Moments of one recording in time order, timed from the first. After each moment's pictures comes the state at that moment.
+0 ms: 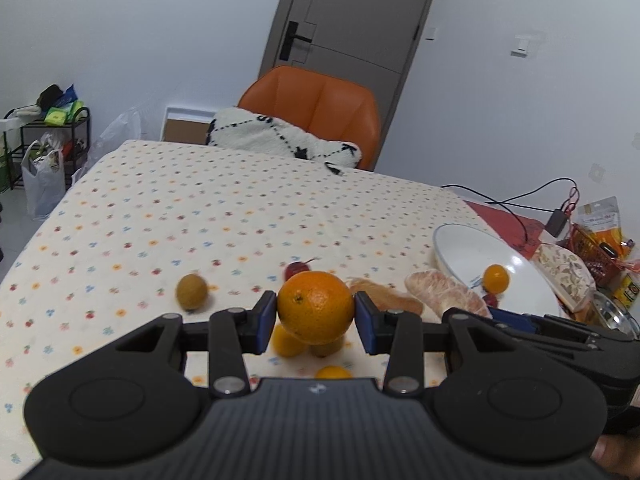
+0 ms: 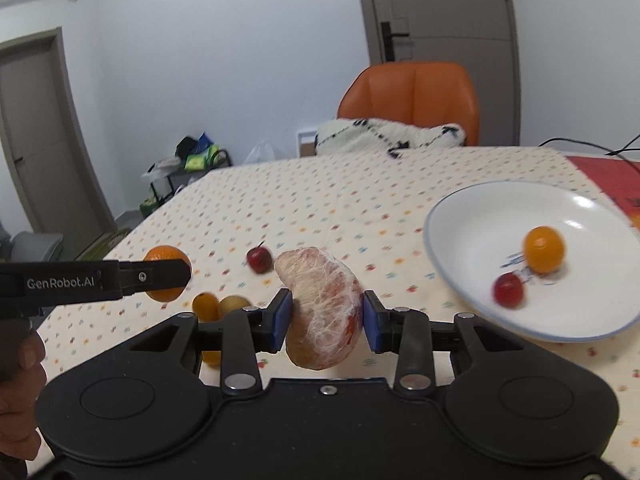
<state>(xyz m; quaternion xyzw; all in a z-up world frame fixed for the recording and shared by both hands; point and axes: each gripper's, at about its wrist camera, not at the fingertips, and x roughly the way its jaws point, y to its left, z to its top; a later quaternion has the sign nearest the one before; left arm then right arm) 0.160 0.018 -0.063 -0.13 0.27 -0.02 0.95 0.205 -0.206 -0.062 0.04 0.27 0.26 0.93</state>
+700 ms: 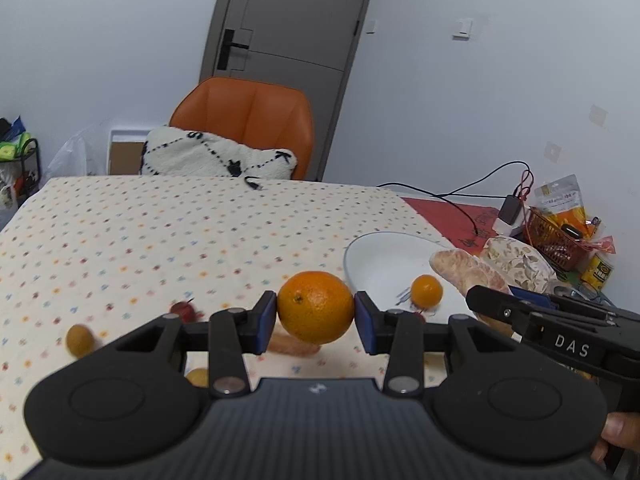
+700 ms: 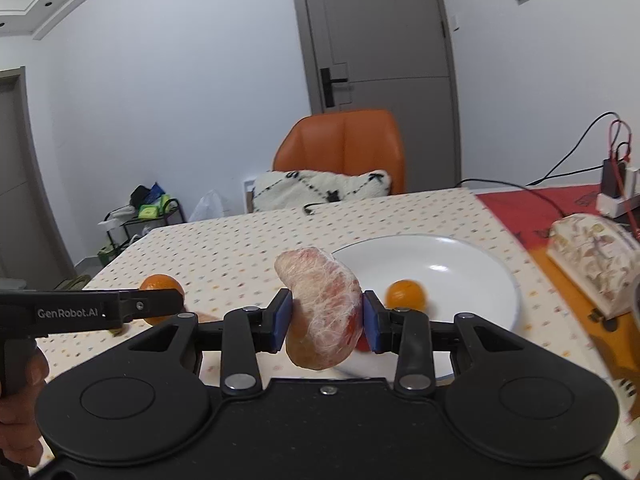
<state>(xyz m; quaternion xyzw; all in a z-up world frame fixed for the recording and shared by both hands) 0.198 -0.054 -0.044 -0.09 0.26 -0.08 0.96 0.206 -0.290 -0.038 0.06 0.22 0.18 0.96</state>
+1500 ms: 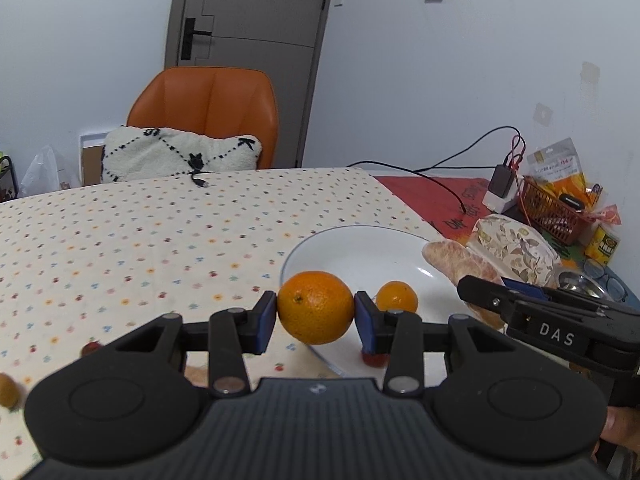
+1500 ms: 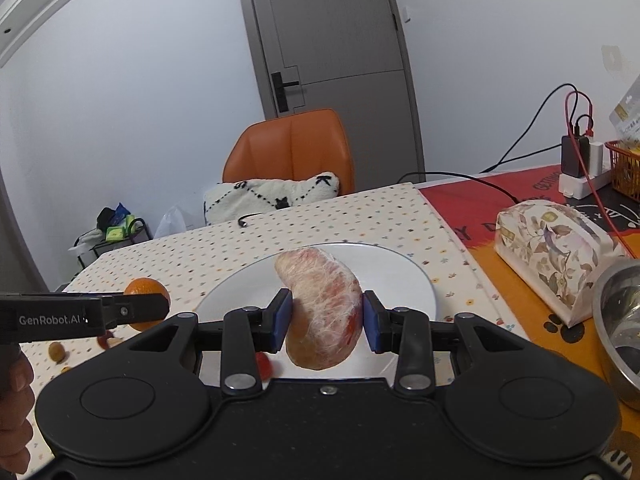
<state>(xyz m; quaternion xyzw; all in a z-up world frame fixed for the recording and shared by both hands) 0.258 -0.117 -0.054 -0.05 0.29 -0.11 0.95 0.257 -0.345 -0.063 0.09 0.22 0.14 0.96</state>
